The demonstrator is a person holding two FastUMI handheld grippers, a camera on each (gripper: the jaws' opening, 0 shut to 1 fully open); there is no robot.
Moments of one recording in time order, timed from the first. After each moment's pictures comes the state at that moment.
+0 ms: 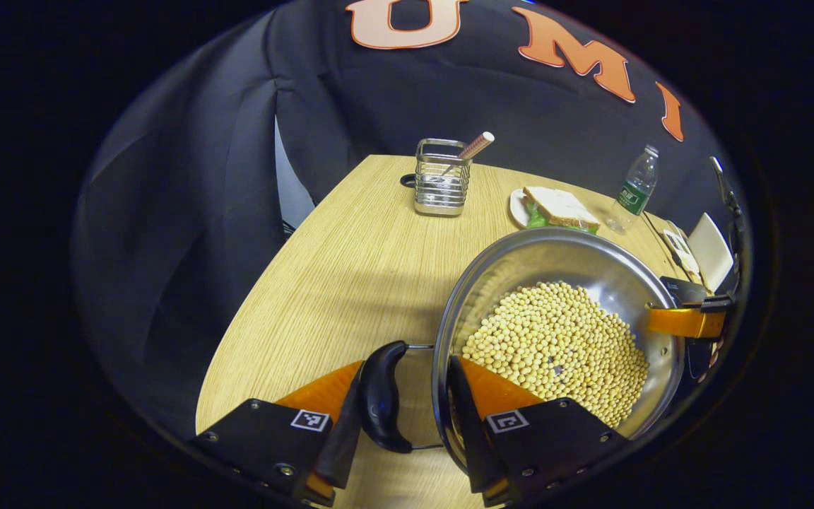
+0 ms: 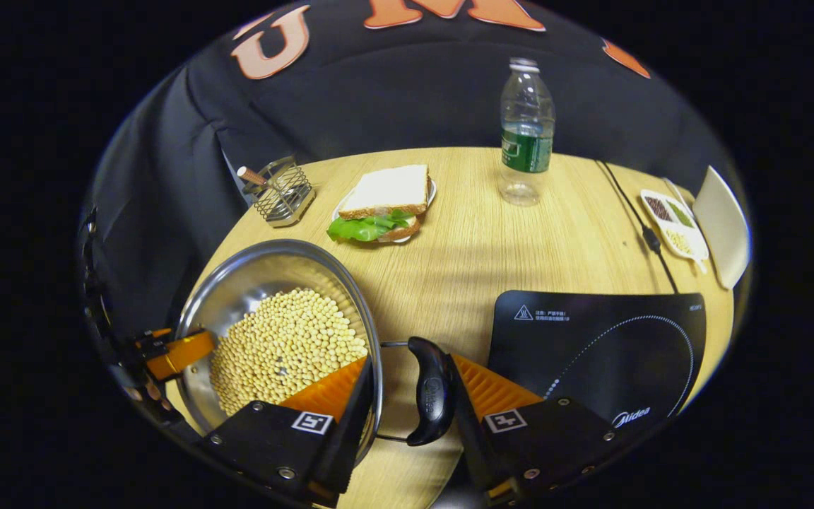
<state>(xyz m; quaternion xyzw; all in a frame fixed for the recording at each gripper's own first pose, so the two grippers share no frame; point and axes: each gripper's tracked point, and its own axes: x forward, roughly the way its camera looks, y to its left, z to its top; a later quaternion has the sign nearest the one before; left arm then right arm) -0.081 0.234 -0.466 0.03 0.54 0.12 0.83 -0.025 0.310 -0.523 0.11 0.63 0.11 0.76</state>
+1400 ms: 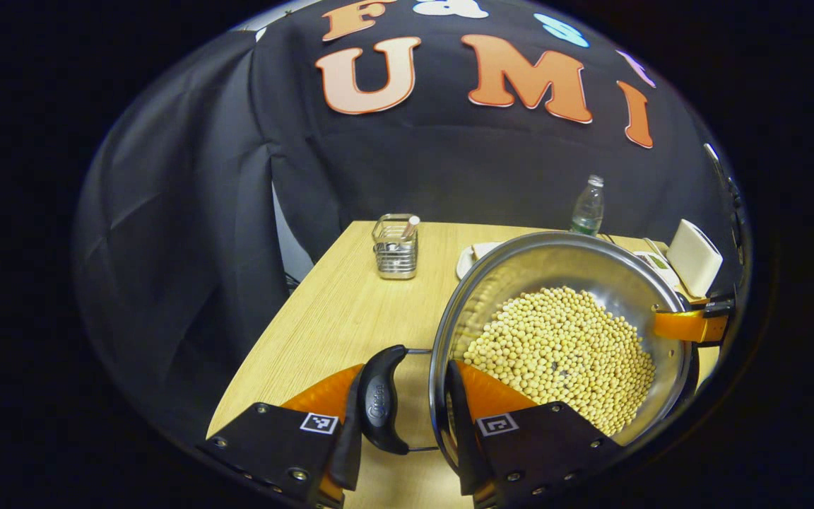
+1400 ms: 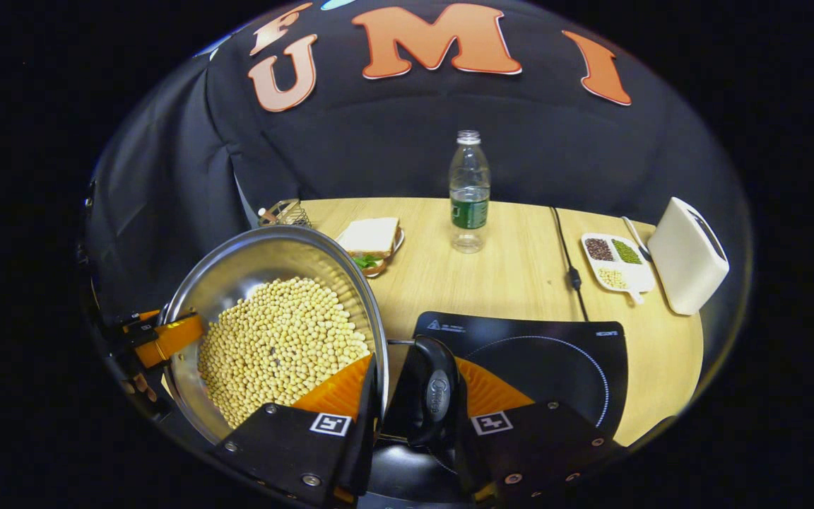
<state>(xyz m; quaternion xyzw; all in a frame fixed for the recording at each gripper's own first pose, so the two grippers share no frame) -0.073 0.215 -0.399 0.08 0.45 0.10 0.89 -0.031 0.294 -0.505 0.07 0.55 0.11 0.83</state>
